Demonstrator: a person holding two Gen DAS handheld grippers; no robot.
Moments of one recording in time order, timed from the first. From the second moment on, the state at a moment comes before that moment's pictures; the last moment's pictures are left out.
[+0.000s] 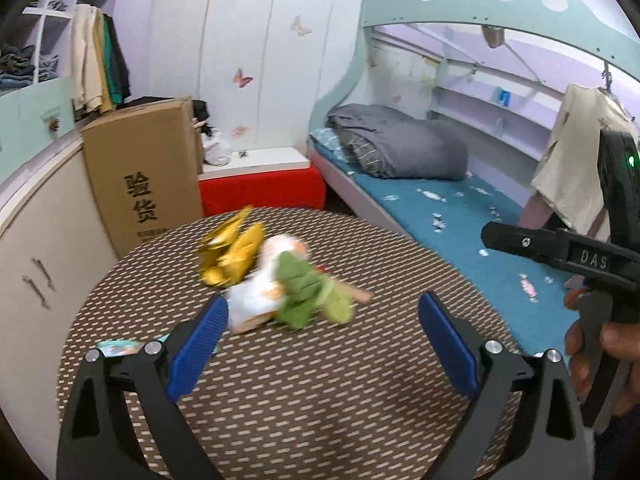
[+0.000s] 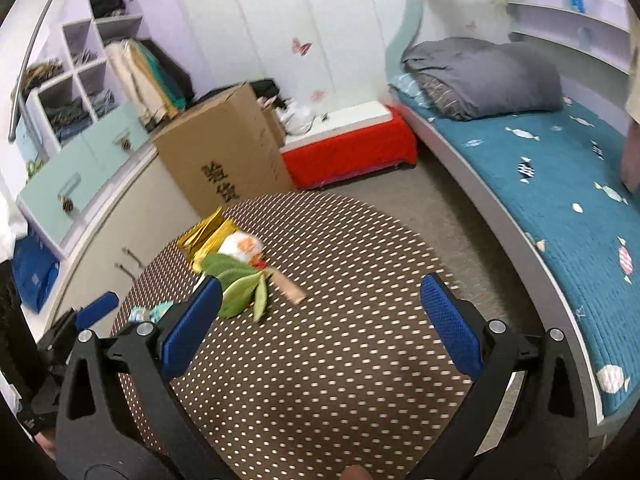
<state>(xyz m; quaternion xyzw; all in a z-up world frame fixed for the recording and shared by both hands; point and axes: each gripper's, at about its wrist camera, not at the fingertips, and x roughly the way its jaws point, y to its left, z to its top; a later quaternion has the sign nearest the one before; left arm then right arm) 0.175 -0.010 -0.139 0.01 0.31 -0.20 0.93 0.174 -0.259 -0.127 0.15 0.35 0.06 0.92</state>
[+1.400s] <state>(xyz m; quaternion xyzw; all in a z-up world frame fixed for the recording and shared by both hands) 0.256 0.071 -0.230 0.12 0.44 -0.14 0.88 0.285 -0.159 -0.223 0.10 0.44 0.14 0.88</state>
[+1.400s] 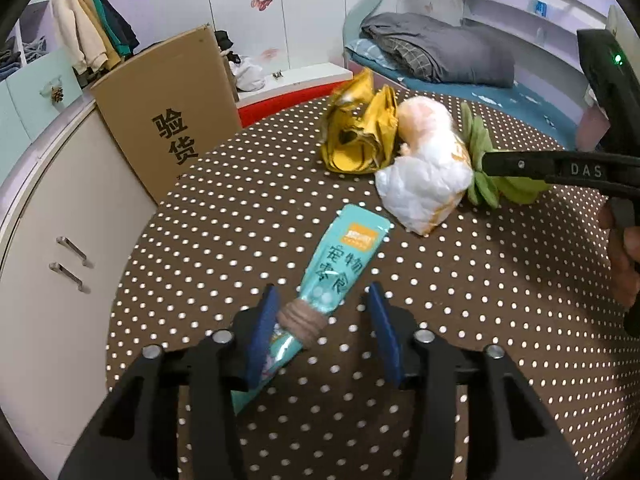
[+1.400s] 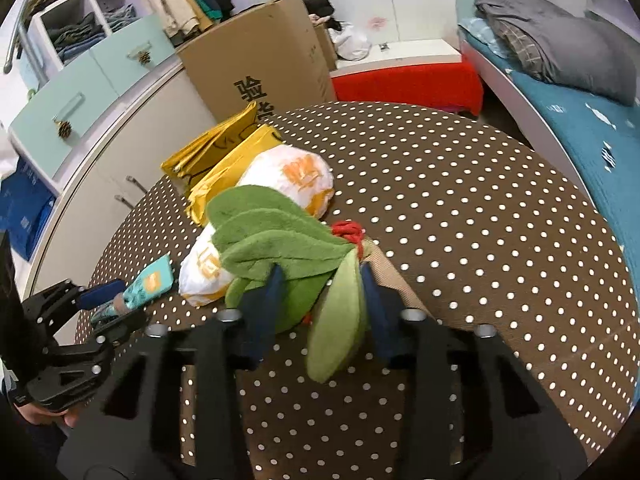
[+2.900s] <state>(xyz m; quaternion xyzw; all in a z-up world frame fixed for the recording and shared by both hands) 0.173 0.045 -0.179 -0.06 0.40 -0.15 0.90 0.199 -0.246 -0.157 0.13 0.35 0.15 0.91</state>
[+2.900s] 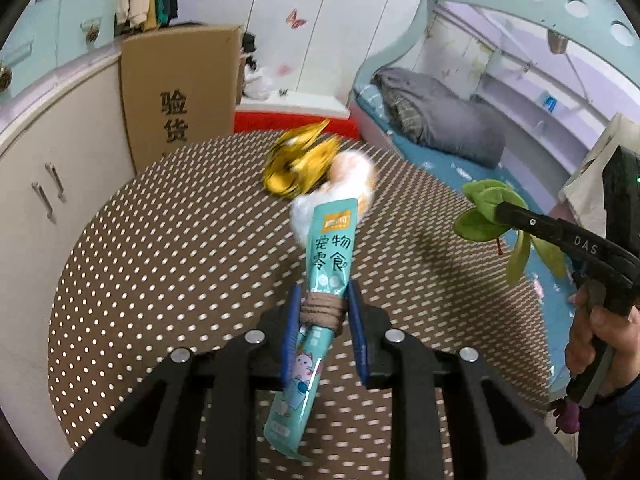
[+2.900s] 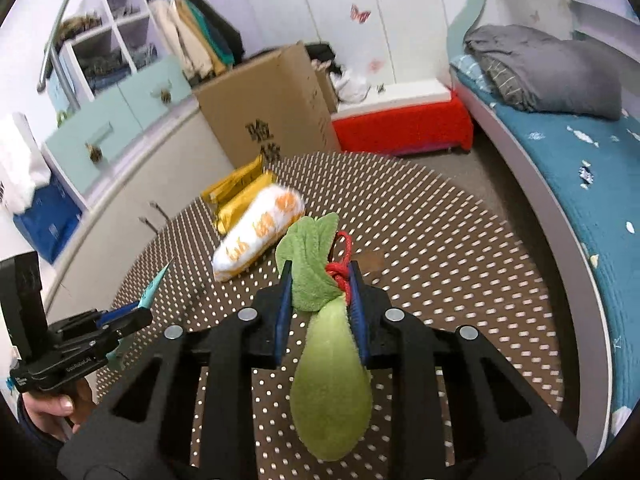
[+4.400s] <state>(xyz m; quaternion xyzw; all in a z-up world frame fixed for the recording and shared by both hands) 0.218 -0.345 -0.207 0.00 0.47 -0.37 0.80 0.165 -0.549 -0.353 0.39 0.43 -0.10 0.81</state>
